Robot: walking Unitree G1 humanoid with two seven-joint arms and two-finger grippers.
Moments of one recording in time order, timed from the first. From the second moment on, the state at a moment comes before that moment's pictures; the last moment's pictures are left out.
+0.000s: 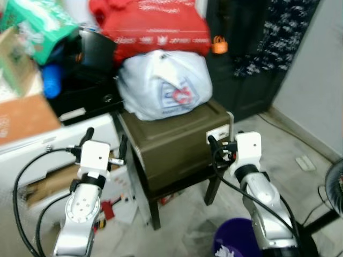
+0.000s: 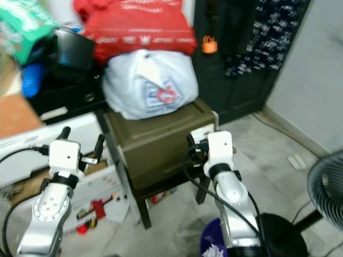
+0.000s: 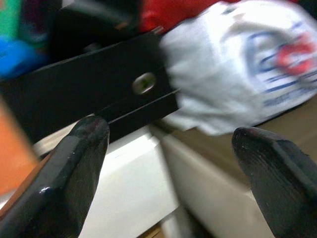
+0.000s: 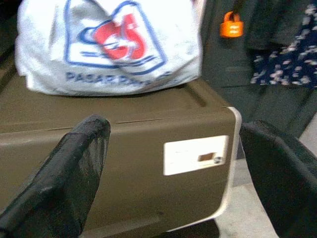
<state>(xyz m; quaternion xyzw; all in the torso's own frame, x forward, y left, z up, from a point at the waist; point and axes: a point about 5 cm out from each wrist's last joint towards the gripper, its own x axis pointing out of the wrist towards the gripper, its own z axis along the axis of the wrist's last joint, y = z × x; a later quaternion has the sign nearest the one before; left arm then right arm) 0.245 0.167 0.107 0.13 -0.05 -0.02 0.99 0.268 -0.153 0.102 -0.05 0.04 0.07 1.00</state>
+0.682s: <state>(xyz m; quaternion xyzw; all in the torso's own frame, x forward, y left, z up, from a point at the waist) 0.243 0.166 0.104 0.12 -0.04 -0.03 0.99 0.272 -0.143 0.108 -0.03 0.02 0.09 1.00</state>
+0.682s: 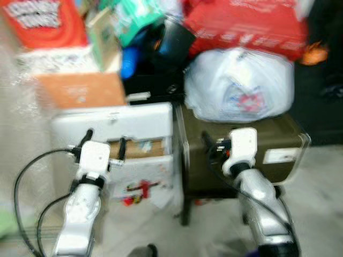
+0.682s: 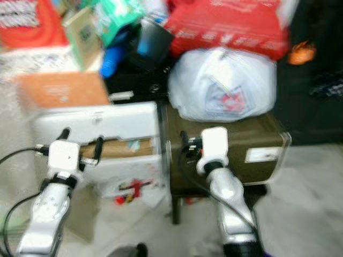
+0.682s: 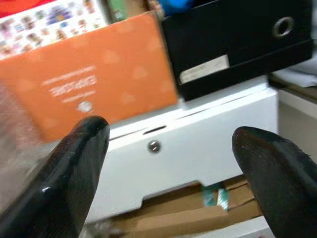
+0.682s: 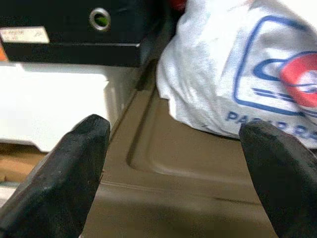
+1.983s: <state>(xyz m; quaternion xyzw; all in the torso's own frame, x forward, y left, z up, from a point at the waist) 0.217 0.190 0.088 0.09 -0.01 -0.01 1.00 0.252 -0.159 0.096 -0.01 0.03 0.04 1.00</state>
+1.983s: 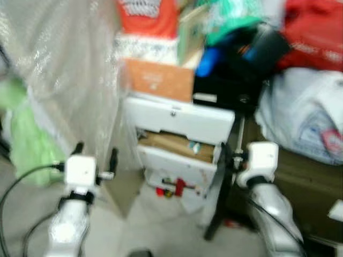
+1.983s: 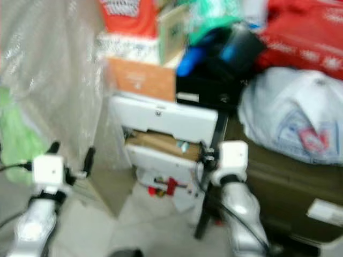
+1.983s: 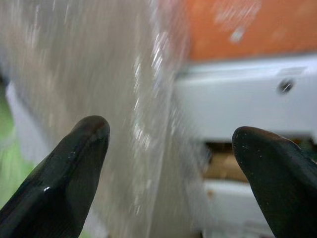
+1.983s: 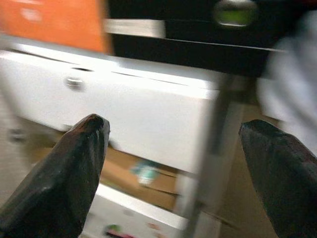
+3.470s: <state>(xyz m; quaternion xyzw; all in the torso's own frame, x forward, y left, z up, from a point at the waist) 0.236 0.181 0.096 0.12 -0.02 -0.04 0.99 0.275 -0.151 0.099 -0.03 0.02 0.05 1.00</state>
